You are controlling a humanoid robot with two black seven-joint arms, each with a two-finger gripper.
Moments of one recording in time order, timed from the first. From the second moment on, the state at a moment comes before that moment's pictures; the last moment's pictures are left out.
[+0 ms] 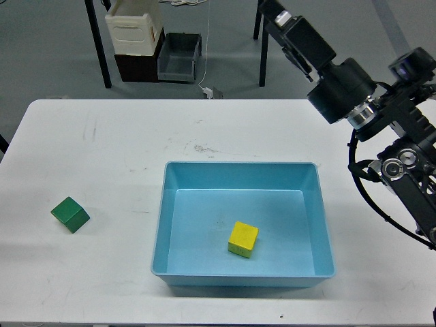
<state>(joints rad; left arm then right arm) -0.64 0.80 -1.12 -0.96 0.59 -0.48 -0.49 0.43 -0.11 1.29 1.48 -1.46 0.11 0.35</state>
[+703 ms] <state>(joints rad) -0.78 0.91 -0.85 -1.23 1.47 -0.49 -0.49 -0.08 -0.05 1.55 1.63 -1.25 0.00 0.34</state>
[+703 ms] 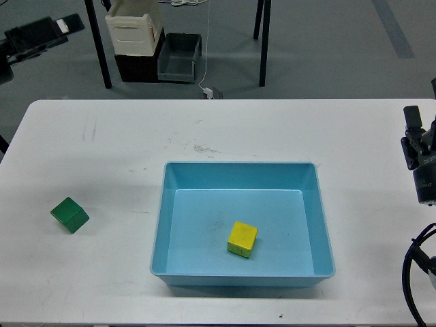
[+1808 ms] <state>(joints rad) -0.86 1.02 -0.25 -1.34 2.15 -0.49 -0.49 -0.13 -0.18 1.57 1.47 -0.69 0.07 0.25</state>
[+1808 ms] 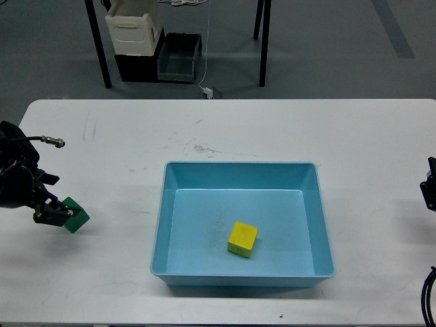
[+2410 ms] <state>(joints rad) -0.85 0.95 -0.21 -1.26 2.15 -0.47 -0.49 -0.14 -0.18 1.58 1.46 -0.69 0.07 0.25</state>
